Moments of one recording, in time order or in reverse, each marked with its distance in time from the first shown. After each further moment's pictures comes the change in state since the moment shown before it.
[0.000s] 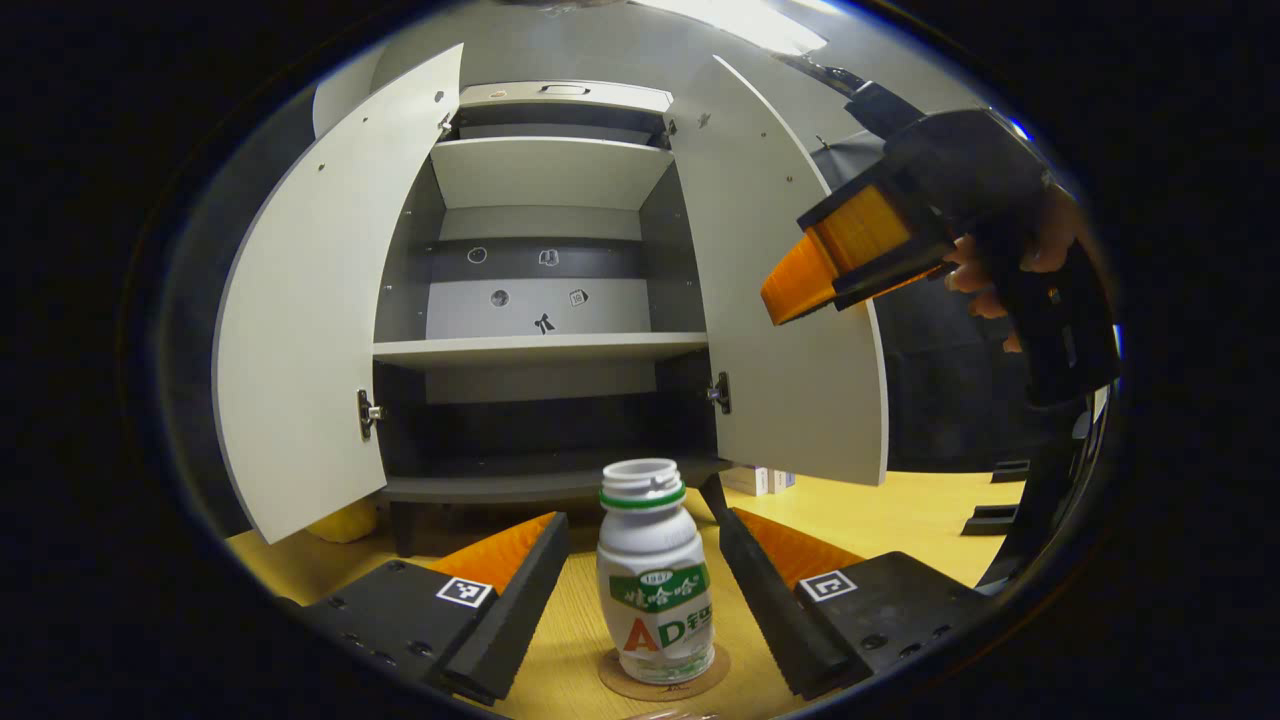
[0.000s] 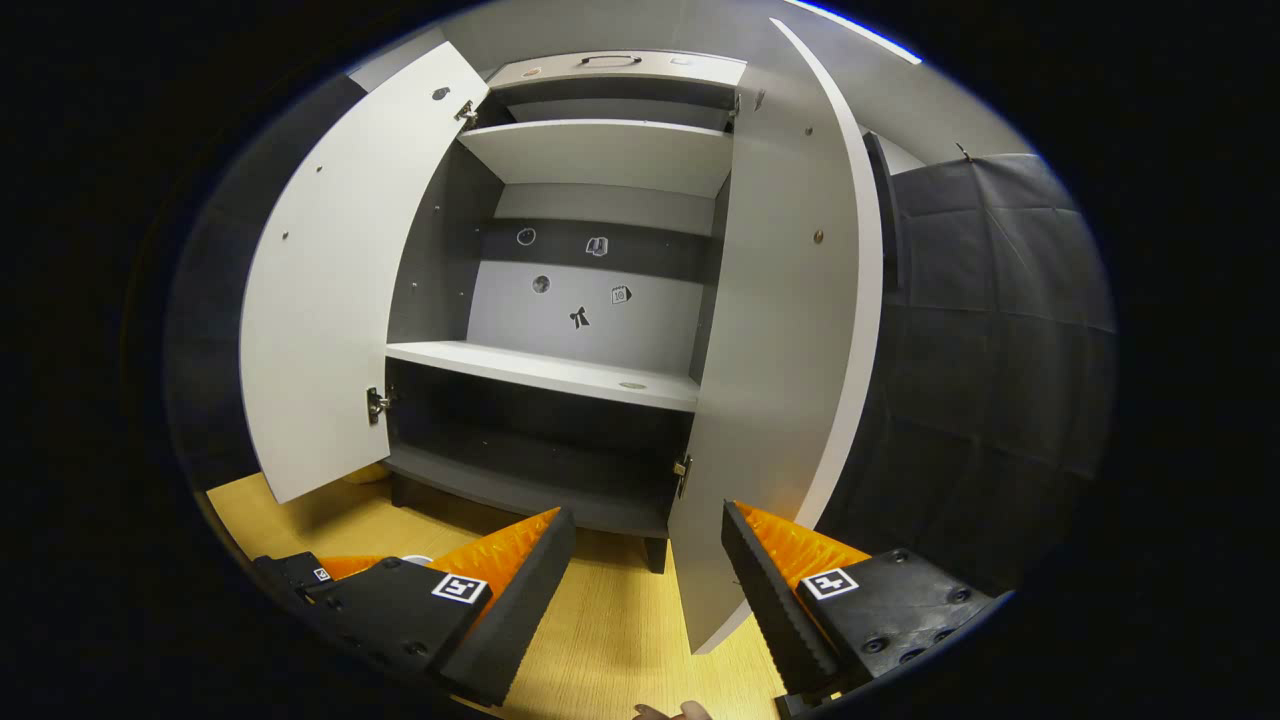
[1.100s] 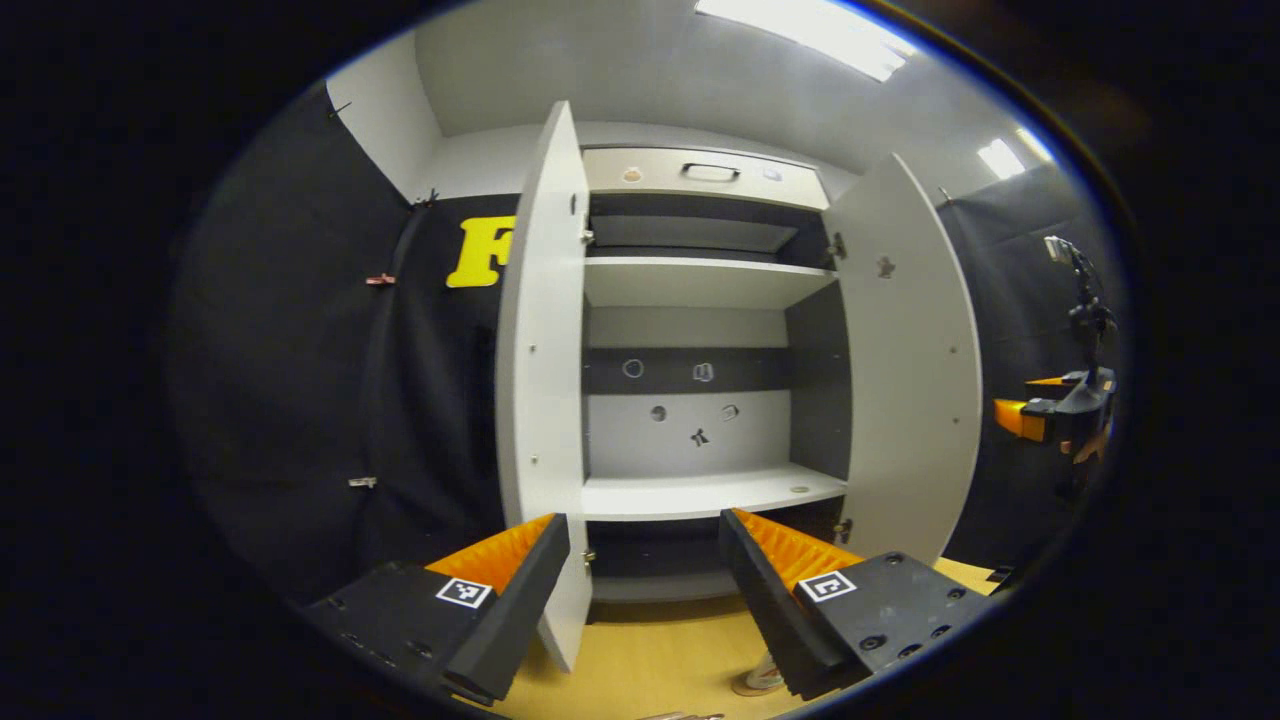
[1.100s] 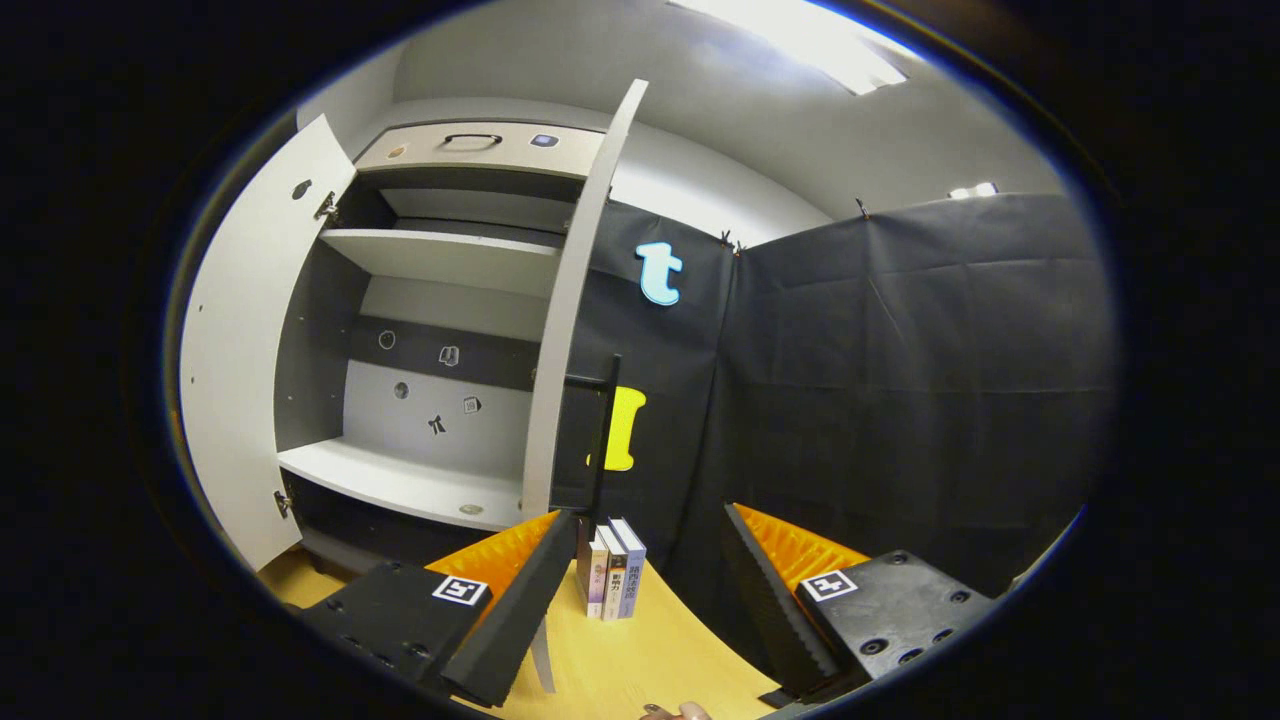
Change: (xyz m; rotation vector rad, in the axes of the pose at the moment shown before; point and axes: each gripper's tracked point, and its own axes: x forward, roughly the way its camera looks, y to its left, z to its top) left arm -0.117 0.209 0.276 -0.049 0.015 0.377; right arm -0.040 -0.160 0.159 0.028 -0.159 -0.311
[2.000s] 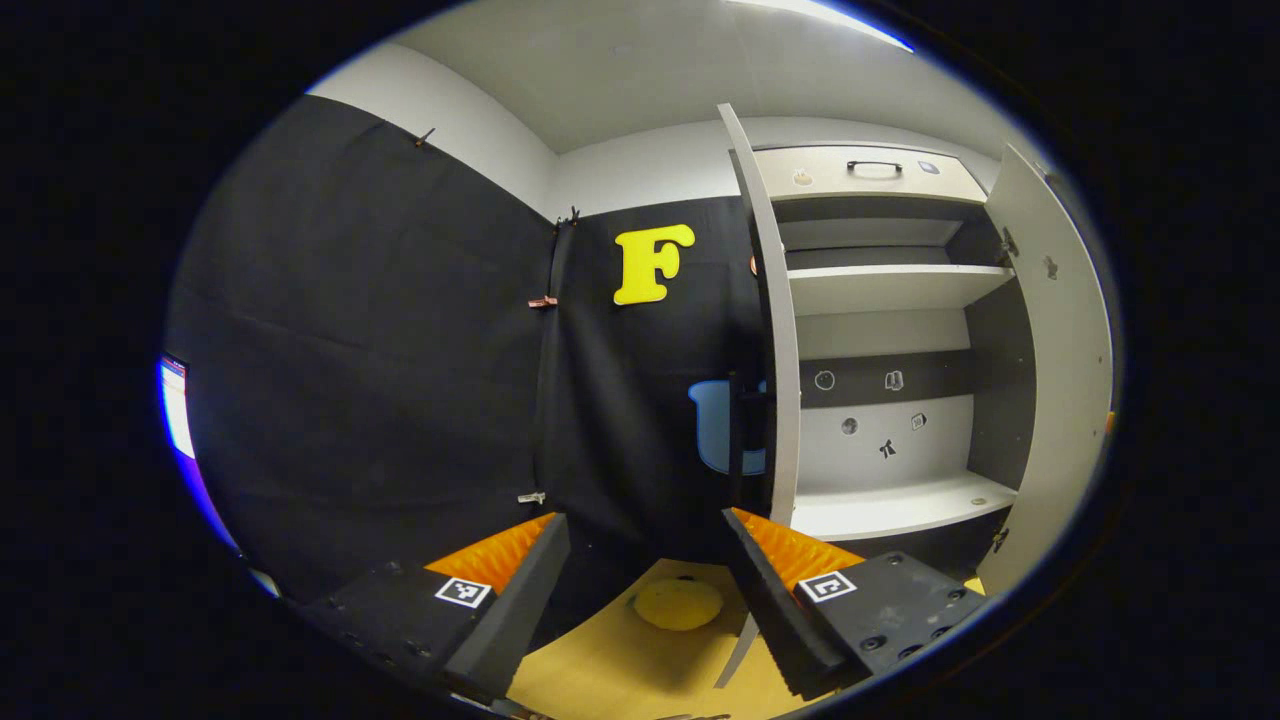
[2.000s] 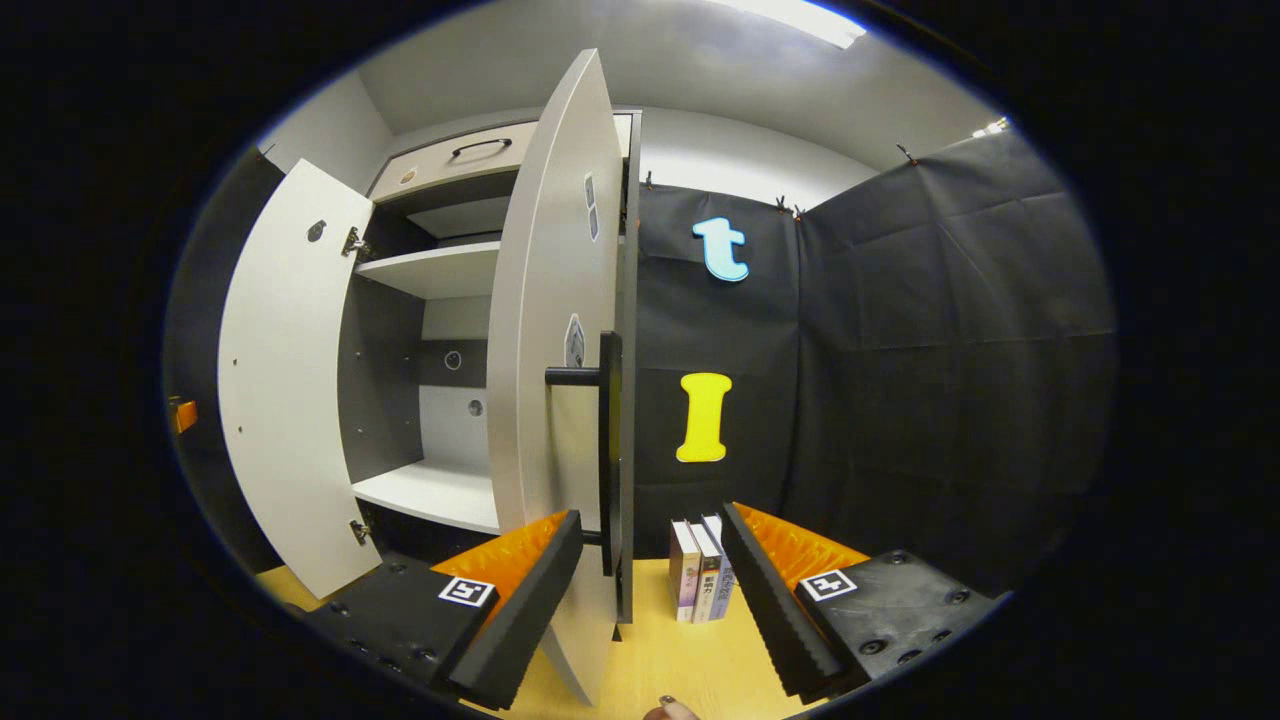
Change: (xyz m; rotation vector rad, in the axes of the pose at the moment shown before) left arm -0.003 0.134 0.038 0.024 0.003 0.403; right arm 0.032 0.056 -0.006 0.142 0.050 0.279
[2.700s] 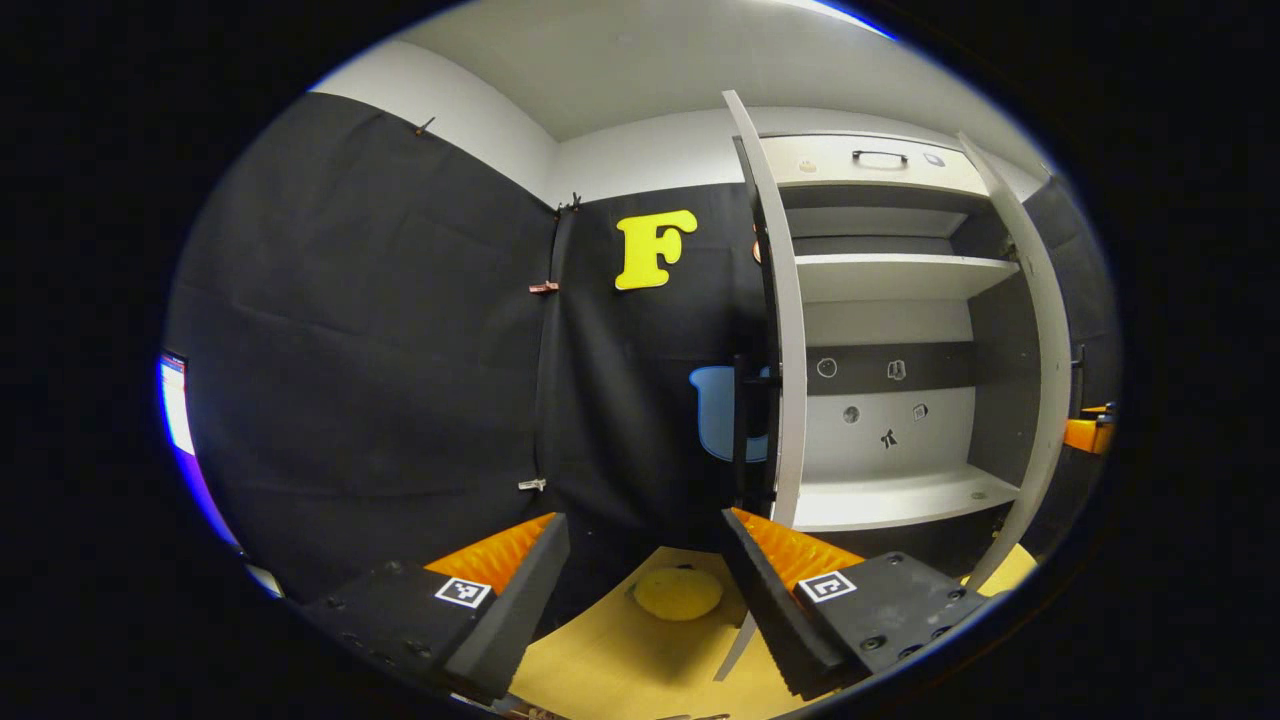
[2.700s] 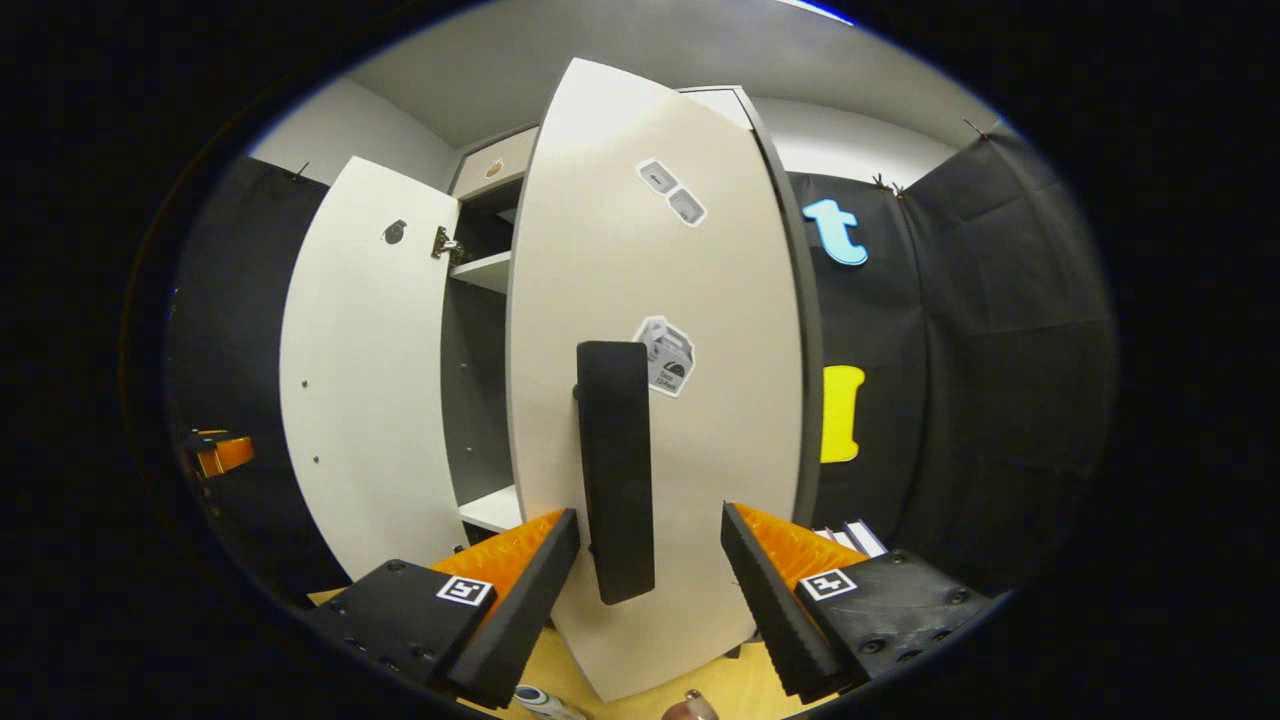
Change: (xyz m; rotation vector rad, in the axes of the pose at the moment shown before) left arm 0.013 0.006 -0.010 0.002 0.035 0.012; right arm 0.047 0.138 -0.001 0.061 0.012 0.308
